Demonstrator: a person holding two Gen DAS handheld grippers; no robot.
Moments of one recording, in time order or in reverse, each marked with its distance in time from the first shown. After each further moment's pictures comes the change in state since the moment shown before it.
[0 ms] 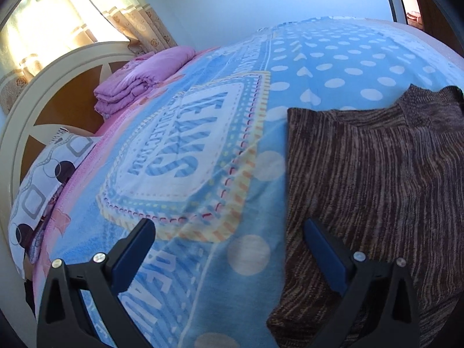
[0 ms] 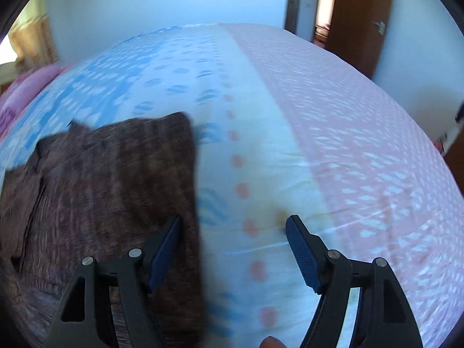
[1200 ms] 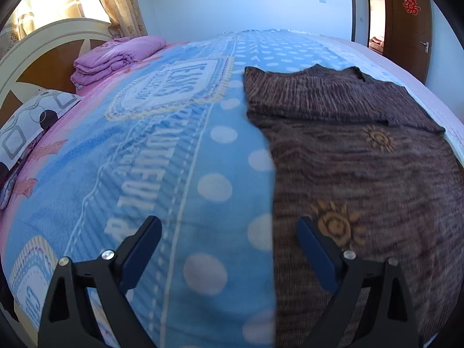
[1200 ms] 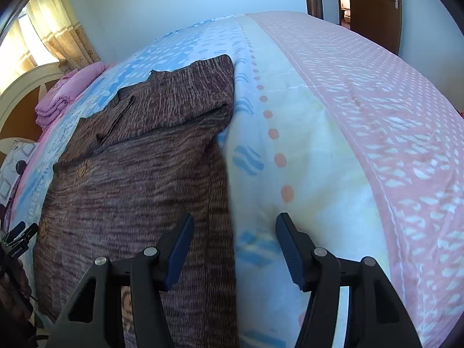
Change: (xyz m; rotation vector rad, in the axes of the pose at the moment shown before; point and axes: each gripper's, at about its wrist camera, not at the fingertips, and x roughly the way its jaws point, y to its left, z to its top) left arm -0.118 0.060 -0.146 -0.039 -0.001 -0.336; right arm -0.116 -0.023 -0.147 -0.006 0.044 0.244
